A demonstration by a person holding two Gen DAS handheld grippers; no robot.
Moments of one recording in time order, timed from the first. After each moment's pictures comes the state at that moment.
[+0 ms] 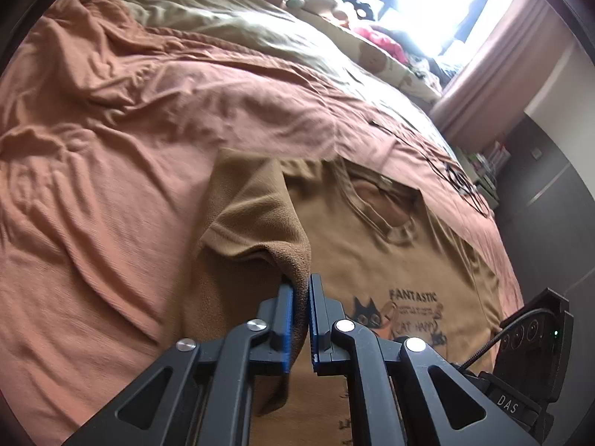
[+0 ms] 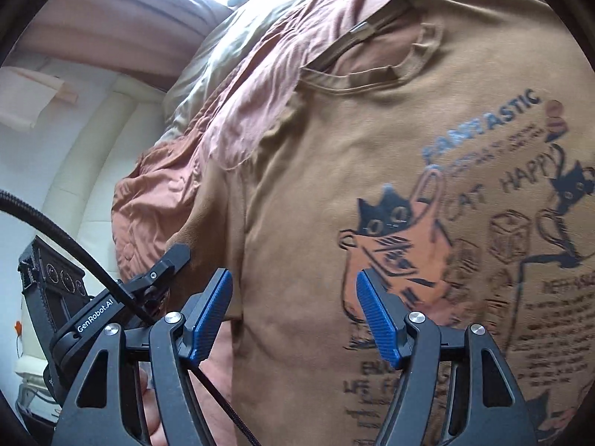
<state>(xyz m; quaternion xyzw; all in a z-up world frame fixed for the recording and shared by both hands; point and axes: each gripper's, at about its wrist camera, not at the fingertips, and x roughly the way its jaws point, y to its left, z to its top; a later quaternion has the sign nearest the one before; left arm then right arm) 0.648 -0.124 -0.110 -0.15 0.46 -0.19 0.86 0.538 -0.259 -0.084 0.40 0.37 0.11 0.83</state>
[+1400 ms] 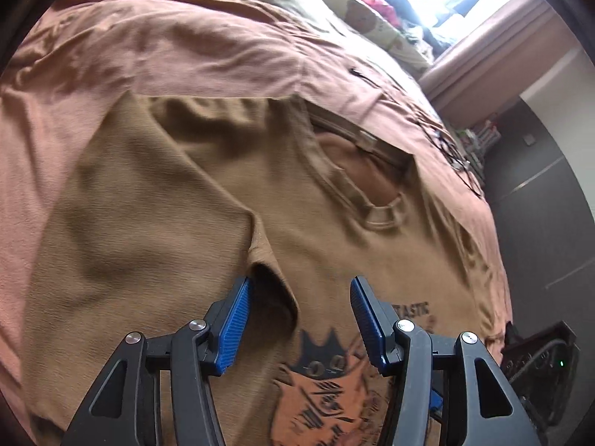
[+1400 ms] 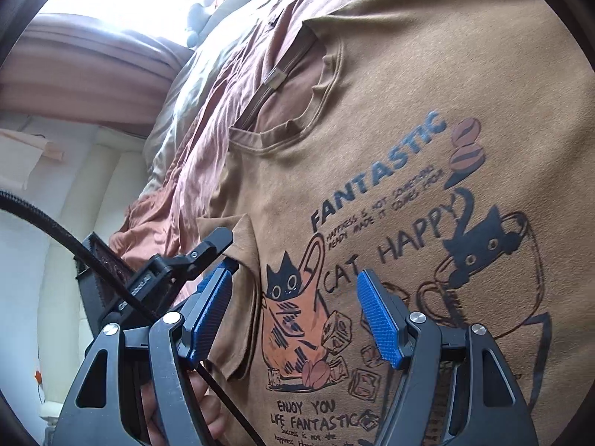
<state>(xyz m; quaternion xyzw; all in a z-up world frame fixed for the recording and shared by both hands) 0.704 -0.208 -0.167 -0.17 0.51 -0.24 0.81 0.532 -0.337 -0.113 0.47 0.34 0.07 0.82</state>
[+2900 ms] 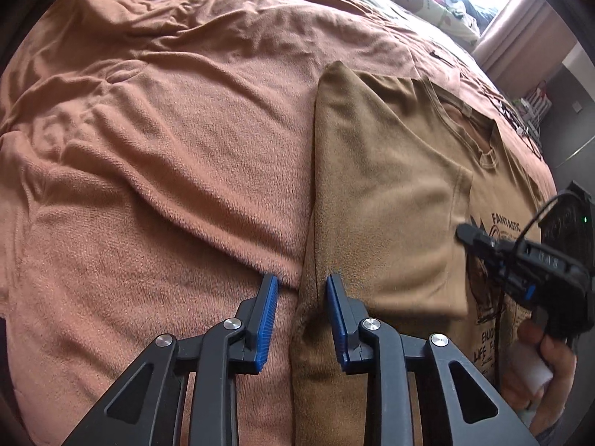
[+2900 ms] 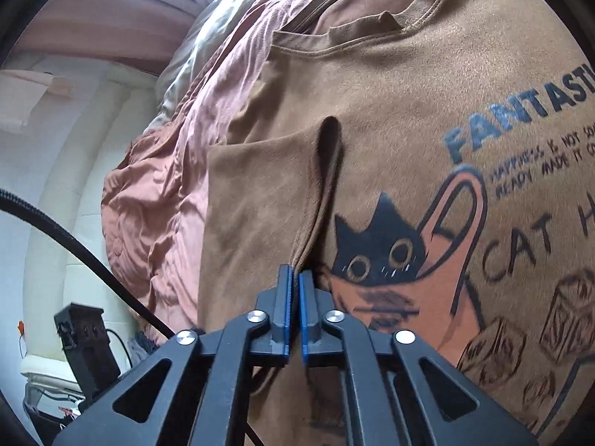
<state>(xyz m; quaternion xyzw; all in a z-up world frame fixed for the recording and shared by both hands) 0.647 -0.054 -0.183 -0.06 0.55 -0.14 0.82 0.632 -0.260 -0.130 0.40 0.39 0.14 0.82</state>
